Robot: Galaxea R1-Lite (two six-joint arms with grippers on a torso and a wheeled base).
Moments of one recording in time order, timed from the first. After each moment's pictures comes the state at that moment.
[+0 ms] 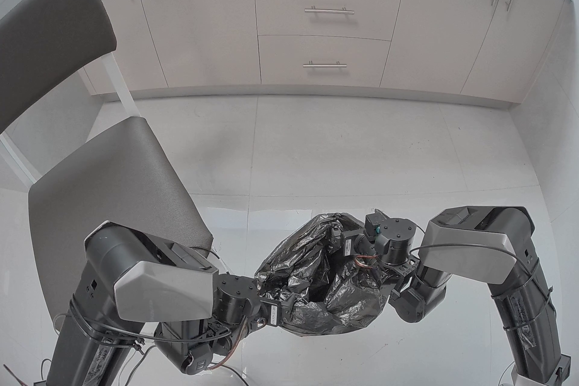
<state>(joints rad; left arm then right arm) -0.68 2.56 -0.58 -1.45 0.20 -0.28 0.53 2.62 -0.97 -1.55 -0.37 -0.02</state>
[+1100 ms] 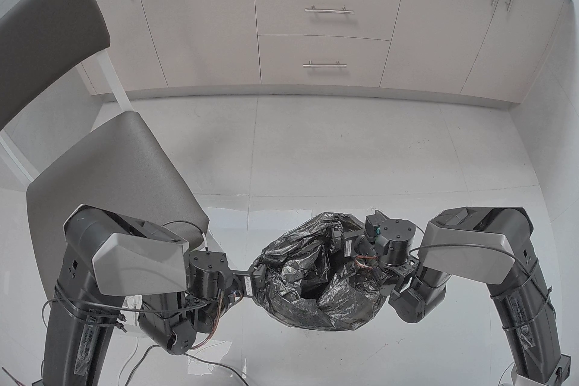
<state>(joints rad) -0.53 2.53 -0.61 -1.47 0.27 -0.29 0.52 2.62 -0.97 -1.55 -0.37 -0.03</state>
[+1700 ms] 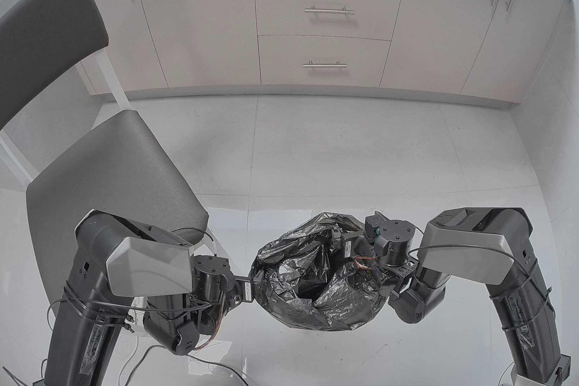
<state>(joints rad) -0.52 2.59 -0.64 -1.46 0.27 -0.23 0.52 2.63 -0.97 -1.55 -0.37 -0.02</state>
